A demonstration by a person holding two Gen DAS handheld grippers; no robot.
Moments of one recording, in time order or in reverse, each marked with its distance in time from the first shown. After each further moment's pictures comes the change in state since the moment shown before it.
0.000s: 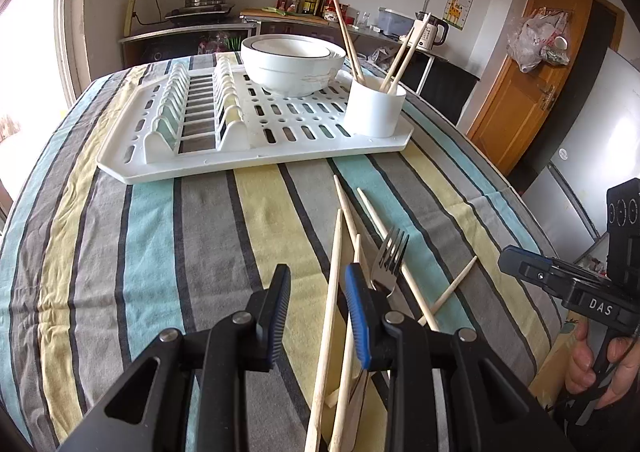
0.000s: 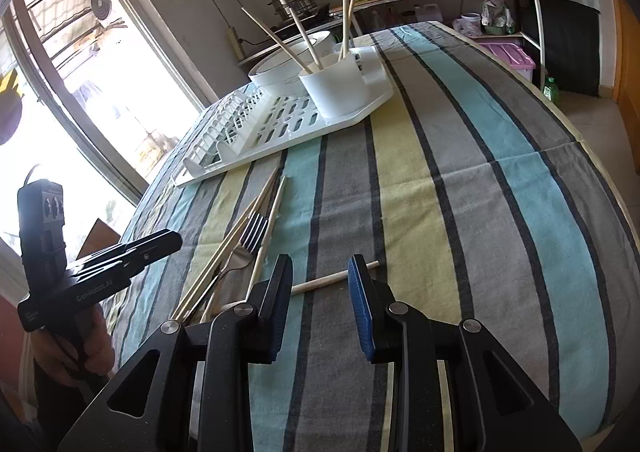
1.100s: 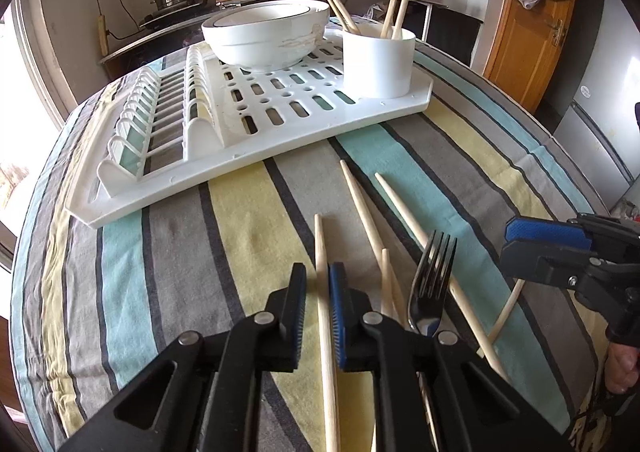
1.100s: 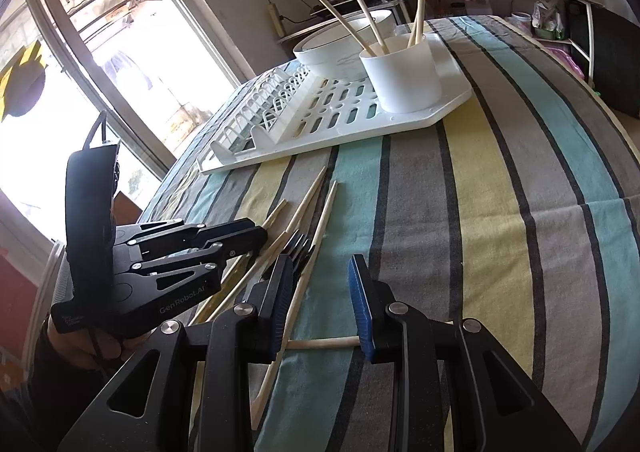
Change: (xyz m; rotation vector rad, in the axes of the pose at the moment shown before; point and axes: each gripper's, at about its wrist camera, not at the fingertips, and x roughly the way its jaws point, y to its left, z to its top) left arm 0.054 -0.017 0.017 0.170 0.109 0.116; right arm 0.052 0.023 0.024 -0.095 0.076 0.110
